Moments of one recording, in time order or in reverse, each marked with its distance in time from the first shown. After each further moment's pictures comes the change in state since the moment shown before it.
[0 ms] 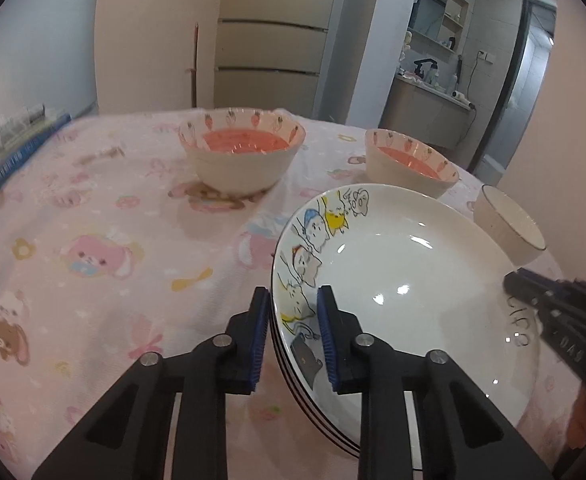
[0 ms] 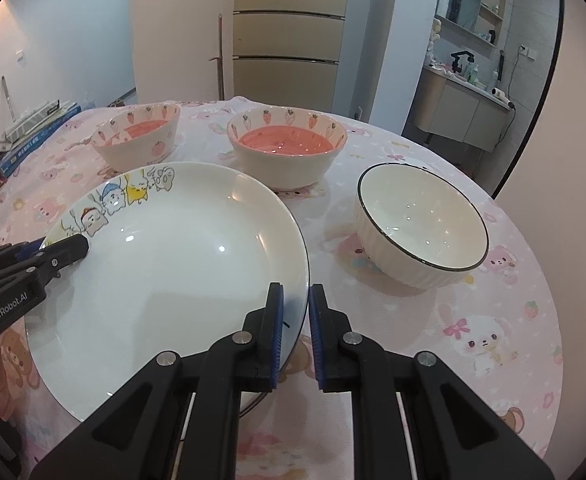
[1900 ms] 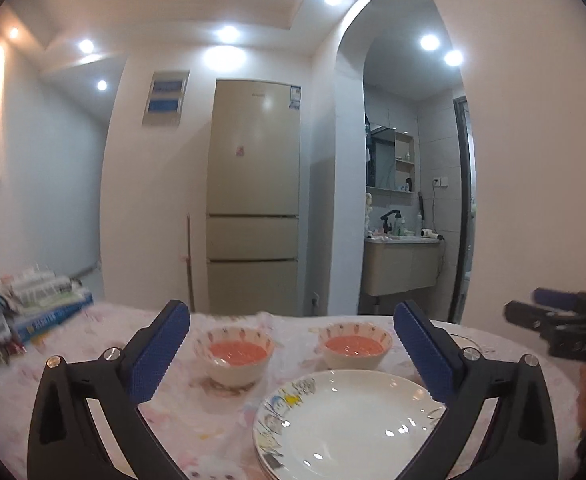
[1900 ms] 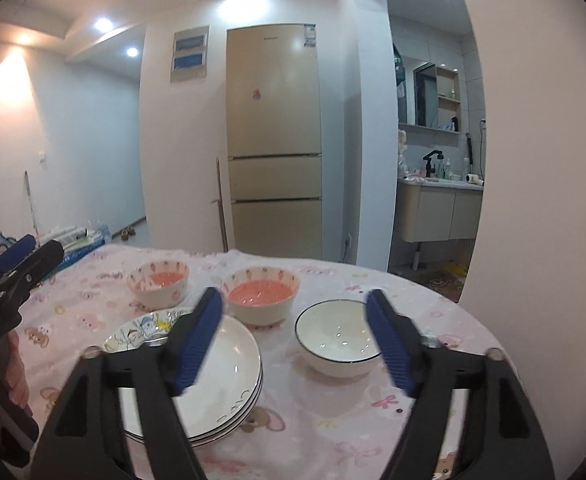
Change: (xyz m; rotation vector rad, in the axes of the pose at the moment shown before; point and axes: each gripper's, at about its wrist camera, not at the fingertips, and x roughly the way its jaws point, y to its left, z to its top) left arm -0.148 -0.028 0.012 0.108 -0.685 -0.034; right arm -0.121 -0.054 -0.009 0.092 -0.530 0.038
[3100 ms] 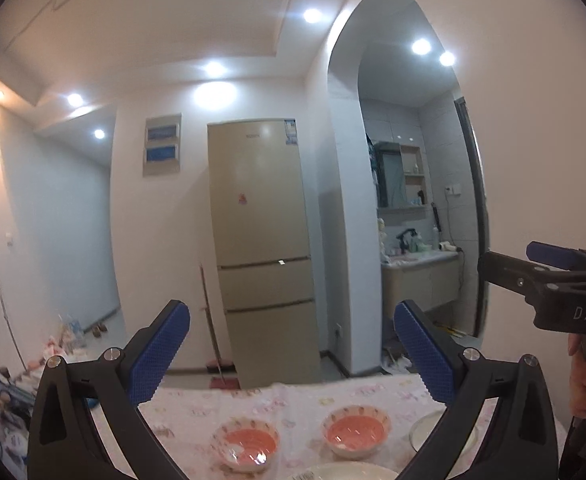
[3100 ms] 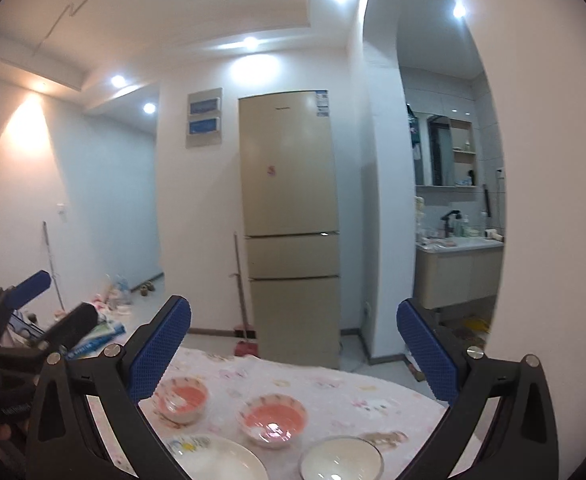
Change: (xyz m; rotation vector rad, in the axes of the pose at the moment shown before) left arm 0.032 -0.057 0.147 0.113 -0.087 0.093; right arm 0.001 -0.010 0.163 0.013 -0.197 0.098
